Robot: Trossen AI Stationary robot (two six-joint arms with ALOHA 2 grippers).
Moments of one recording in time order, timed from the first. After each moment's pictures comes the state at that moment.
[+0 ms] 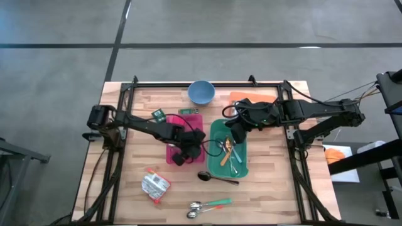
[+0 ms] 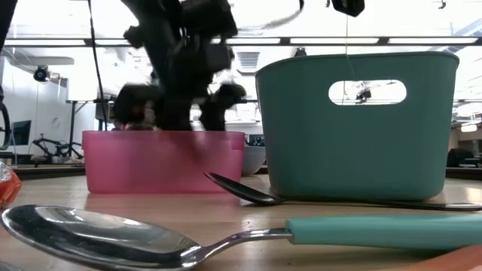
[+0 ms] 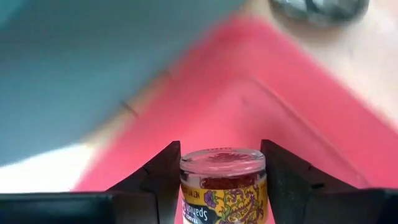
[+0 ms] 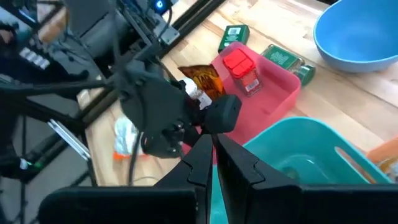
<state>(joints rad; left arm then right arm) -0.07 1.80 1.11 -0.42 0.05 0.70 0.12 1.29 1.37 -0.72 0.23 0.82</state>
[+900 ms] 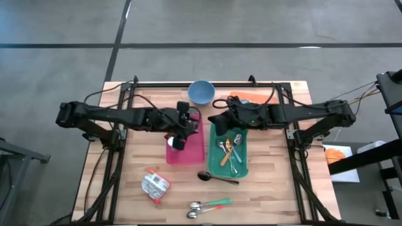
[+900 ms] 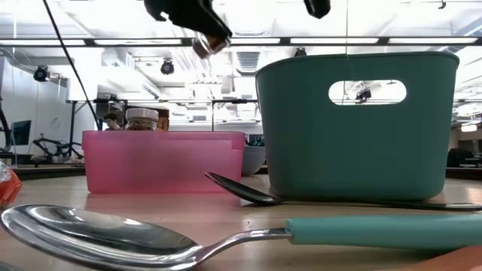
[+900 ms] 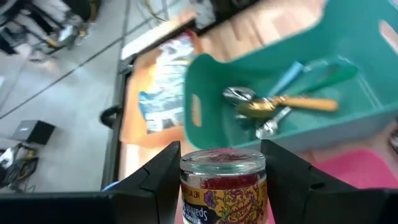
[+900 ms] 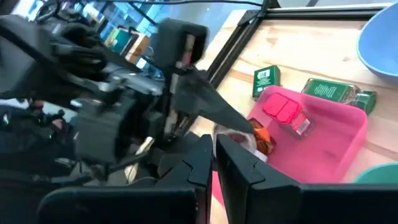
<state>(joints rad) -0.05 1.38 1.13 -0.35 -0.22 0.47 0.11 1.42 1.37 -0.37 0.34 1.03</state>
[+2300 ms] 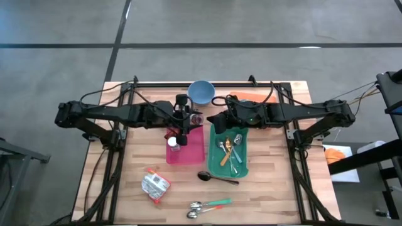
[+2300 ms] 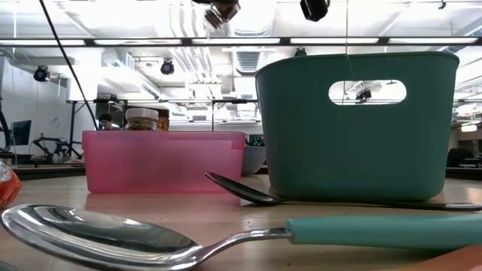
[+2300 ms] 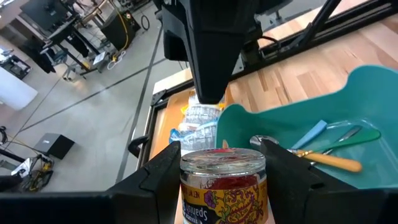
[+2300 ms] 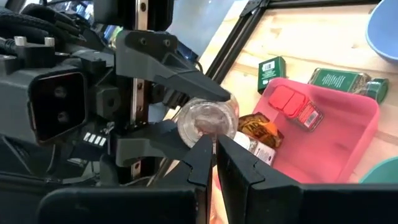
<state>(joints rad) -0.04 1.36 1.21 -0.26 -0.24 0.44 0.09 1.43 1.37 -0.36 0.29 1.08</state>
